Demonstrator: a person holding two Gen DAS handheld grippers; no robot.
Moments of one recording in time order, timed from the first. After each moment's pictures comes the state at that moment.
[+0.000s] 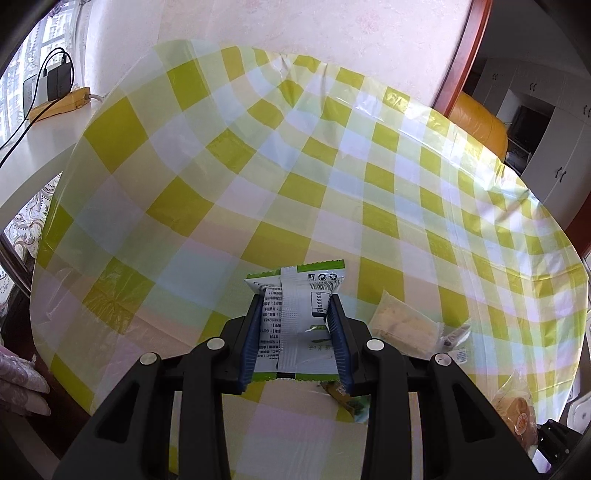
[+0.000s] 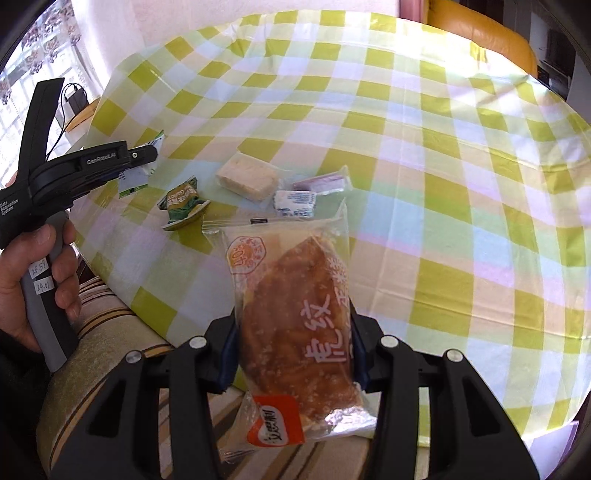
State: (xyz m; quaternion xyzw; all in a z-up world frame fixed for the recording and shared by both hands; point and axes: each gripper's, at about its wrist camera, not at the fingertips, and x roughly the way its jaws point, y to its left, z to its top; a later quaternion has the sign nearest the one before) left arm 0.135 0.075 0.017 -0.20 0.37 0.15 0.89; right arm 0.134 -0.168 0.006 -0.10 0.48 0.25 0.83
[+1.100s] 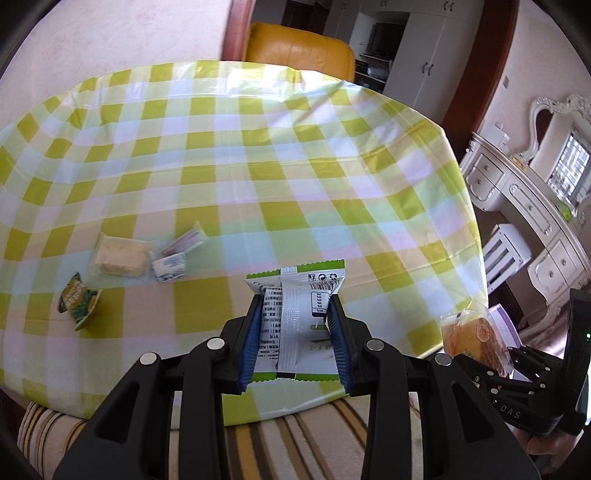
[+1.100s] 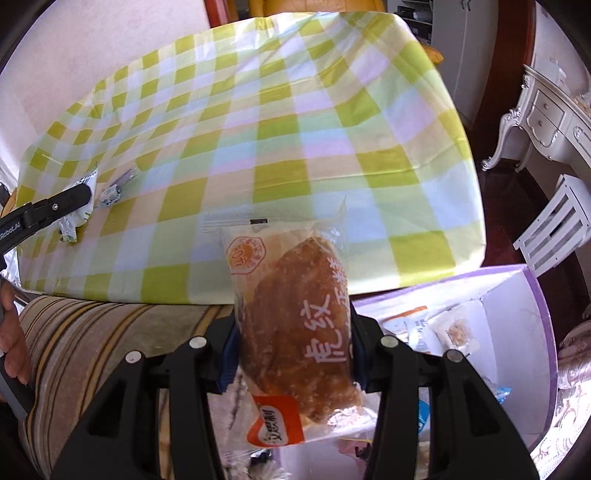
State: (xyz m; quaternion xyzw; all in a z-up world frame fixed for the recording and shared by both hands) left arm 0.118 -0.172 0.047 -0.07 0.41 -0.11 0.90; right arm 0.072 -0.395 0.003 0.02 0.49 0.05 0.87
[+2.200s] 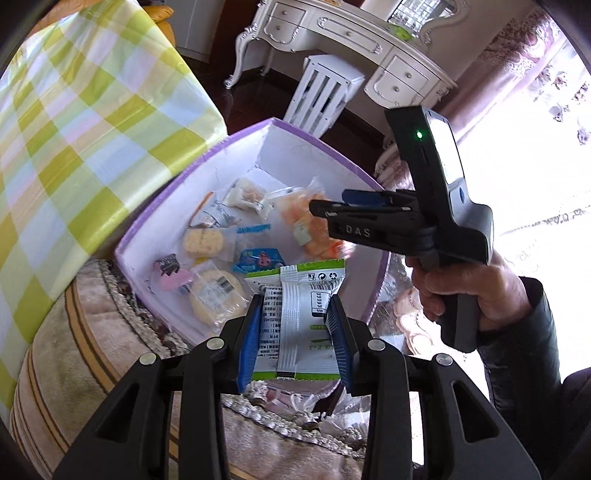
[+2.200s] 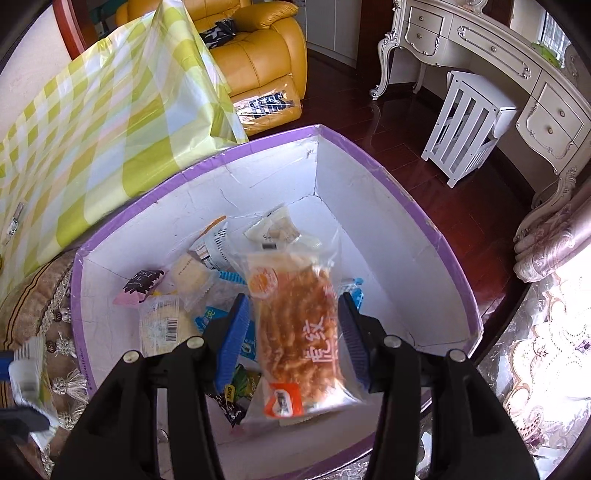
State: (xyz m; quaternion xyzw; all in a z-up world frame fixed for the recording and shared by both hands) left arm 0.013 -0.391 0.015 0.07 0.54 -0.45 0.71; right arm -0.015 -0.562 -0.041 0.10 0.52 -0.13 0.84
